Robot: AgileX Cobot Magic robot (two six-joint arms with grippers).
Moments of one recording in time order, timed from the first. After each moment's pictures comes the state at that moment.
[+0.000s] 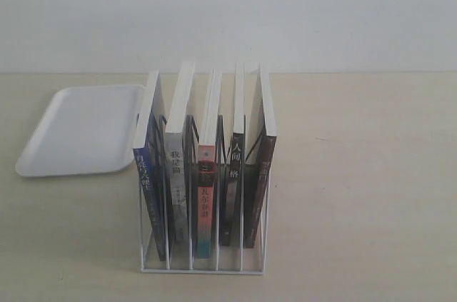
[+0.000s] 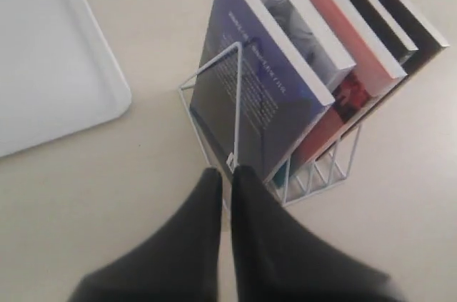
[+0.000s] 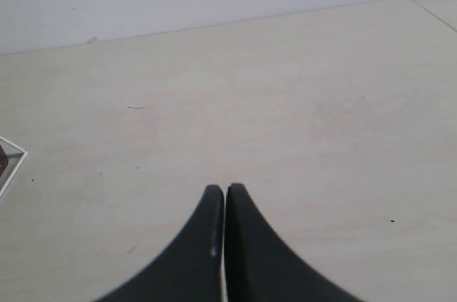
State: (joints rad) left arm -0.15 0.69 -0.68 -0.51 0.81 0.38; right arm 0.03 0.01 0.00 -0.03 0.37 0.18
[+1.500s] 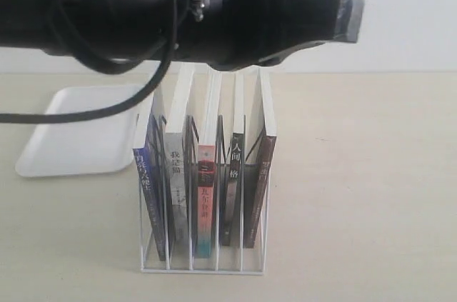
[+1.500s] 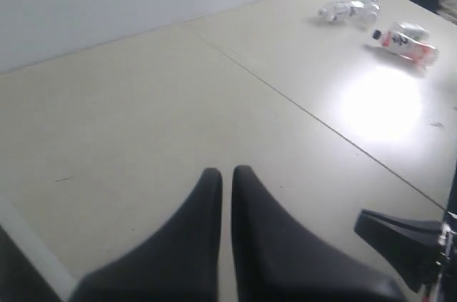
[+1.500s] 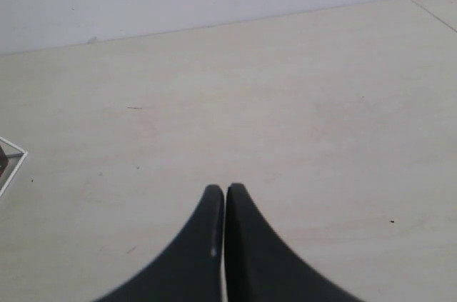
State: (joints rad) left arm -0.95 1.41 -1.13 -0.35 0.15 0.04; right arm 0.03 0.01 0.00 -0.03 0.37 0.18
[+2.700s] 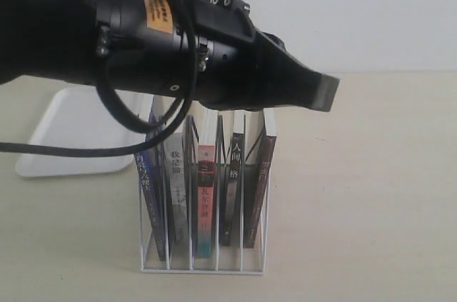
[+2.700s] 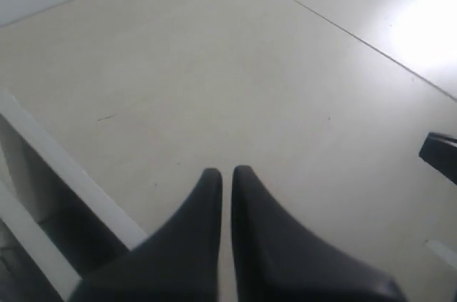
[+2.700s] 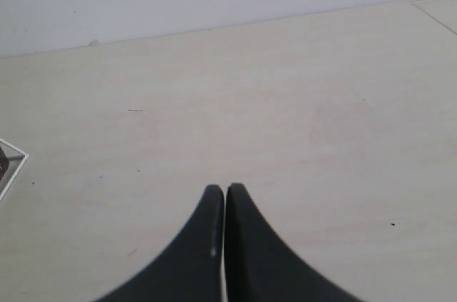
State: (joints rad) left arm -0.94 1.45 -1.12 -0.11 0.27 -0.12; right arm 0.03 0.01 0.00 -0.03 0.36 0.18
